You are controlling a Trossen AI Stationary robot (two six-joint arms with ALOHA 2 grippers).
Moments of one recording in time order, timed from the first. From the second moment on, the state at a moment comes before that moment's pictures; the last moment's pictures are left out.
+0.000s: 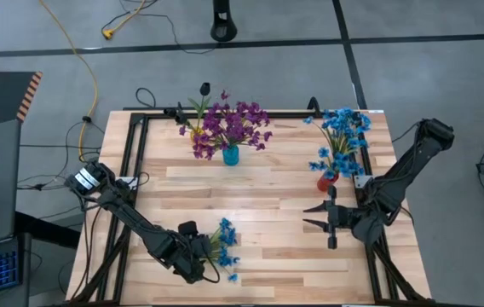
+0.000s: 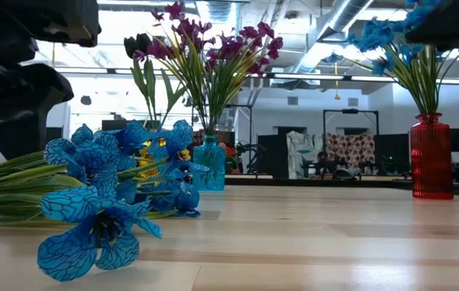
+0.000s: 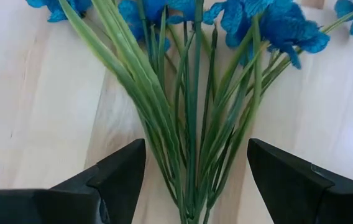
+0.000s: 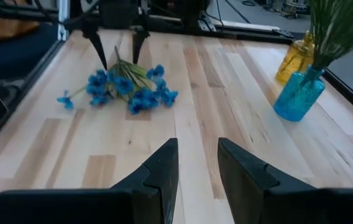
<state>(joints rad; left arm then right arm) -0.69 1.79 1.09 -0.59 -0.29 -0.88 0.85 0.97 0.55 -0.17 0.87 0.38</state>
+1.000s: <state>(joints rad) -0.64 1.85 1.09 -0.53 -0.29 -0.90 0.99 0.97 0.61 -0.16 0.78 0.42</state>
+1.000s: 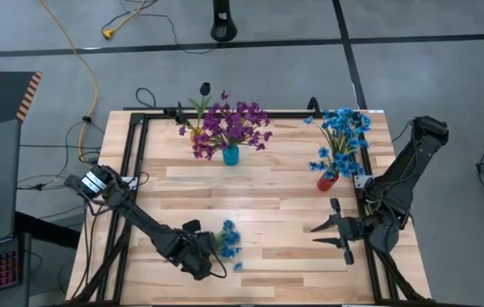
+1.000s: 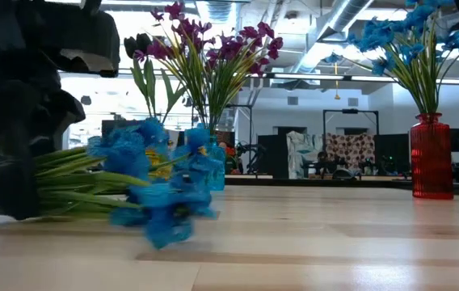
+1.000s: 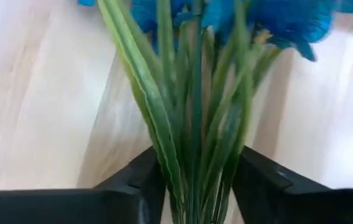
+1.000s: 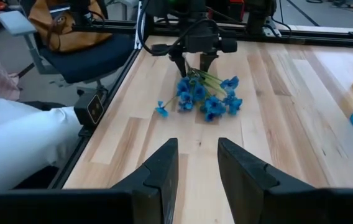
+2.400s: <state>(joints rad) -0.45 1.85 1.09 0.33 -0.60 -0.37 0.92 0.97 0.61 -0.12 0.78 0.42</state>
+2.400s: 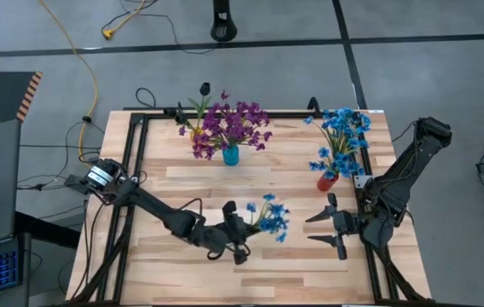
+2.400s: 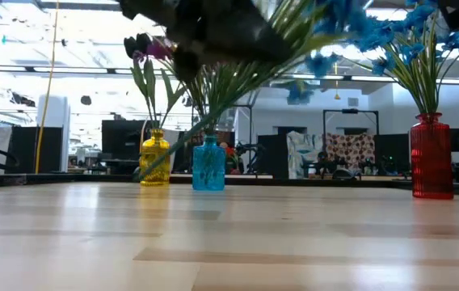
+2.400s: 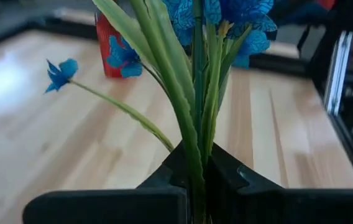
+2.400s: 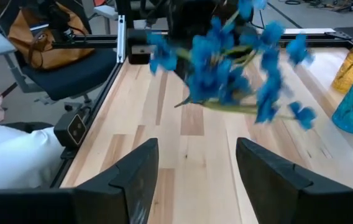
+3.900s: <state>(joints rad) -0.33 1.85 1.09 0.88 -0.34 0.00 0.69 1.29 0.61 0.49 0.79 0.20</state>
